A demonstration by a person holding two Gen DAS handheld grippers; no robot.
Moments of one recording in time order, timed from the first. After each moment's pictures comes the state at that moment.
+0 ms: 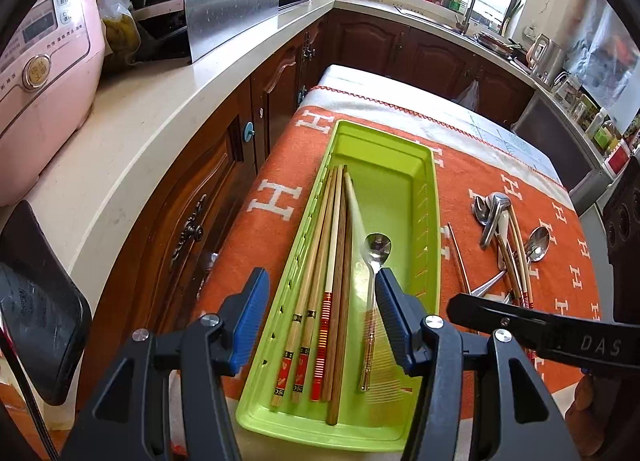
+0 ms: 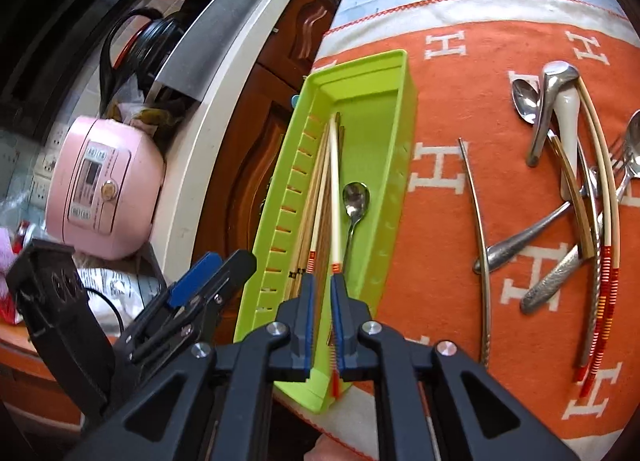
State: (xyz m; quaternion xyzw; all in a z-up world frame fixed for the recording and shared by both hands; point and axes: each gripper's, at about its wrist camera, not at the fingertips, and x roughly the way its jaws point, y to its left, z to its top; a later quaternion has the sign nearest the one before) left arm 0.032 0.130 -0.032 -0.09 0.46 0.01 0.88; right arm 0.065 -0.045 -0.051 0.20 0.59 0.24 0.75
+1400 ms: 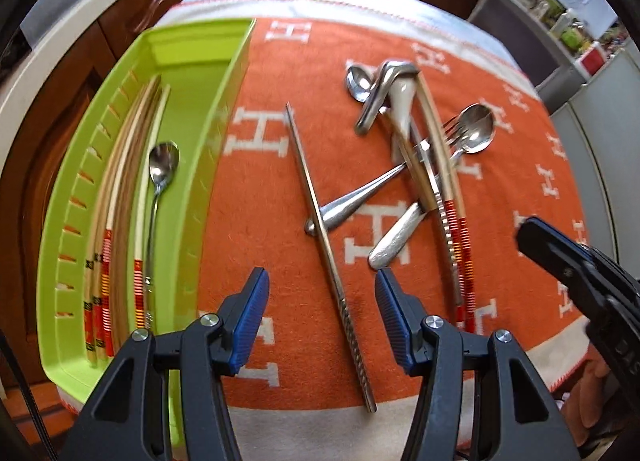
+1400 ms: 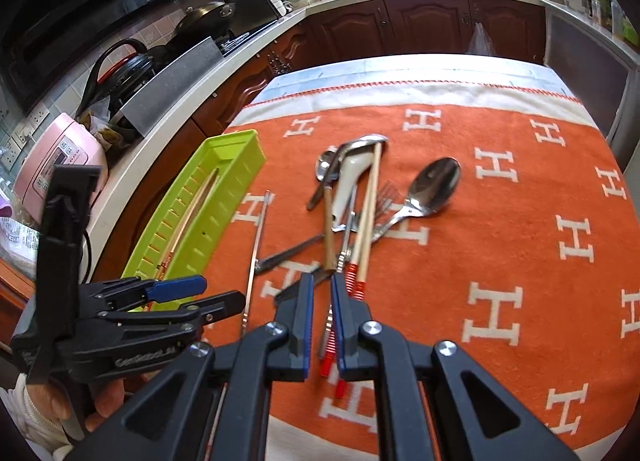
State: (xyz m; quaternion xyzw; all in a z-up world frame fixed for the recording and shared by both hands) left arm 0.053 -0.025 -0.088 -0.04 0.60 -0.08 0.80; right arm 0.013 -0.199 -0.044 0.11 0.48 0.16 0.86
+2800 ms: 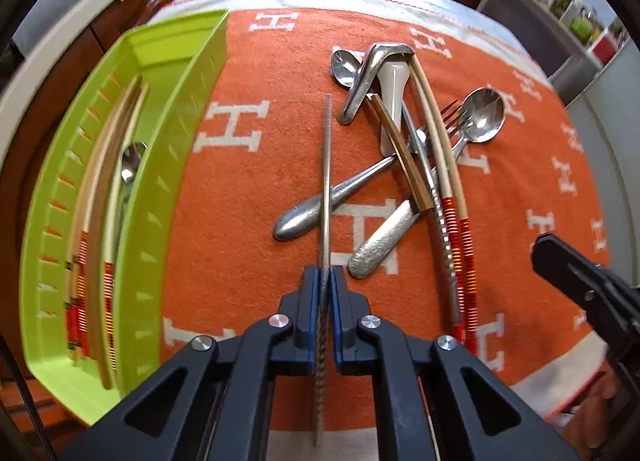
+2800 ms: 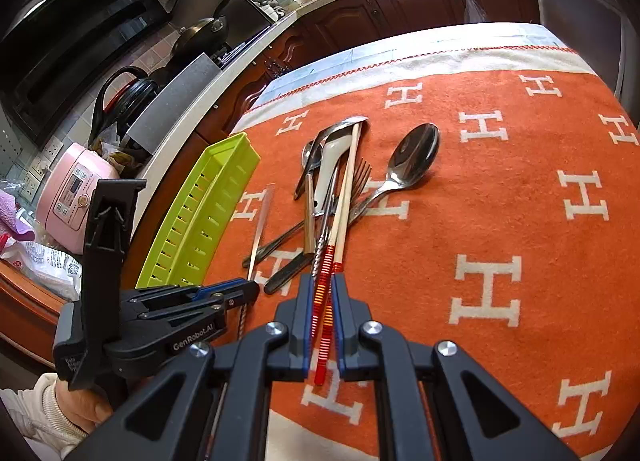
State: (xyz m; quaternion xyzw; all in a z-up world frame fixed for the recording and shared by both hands) left arm 0.056 -0.053 -0.097 -0.03 0.60 -0.07 0.80; right arm 0.008 -0.233 -0.061 0.17 0.48 0.18 0.84
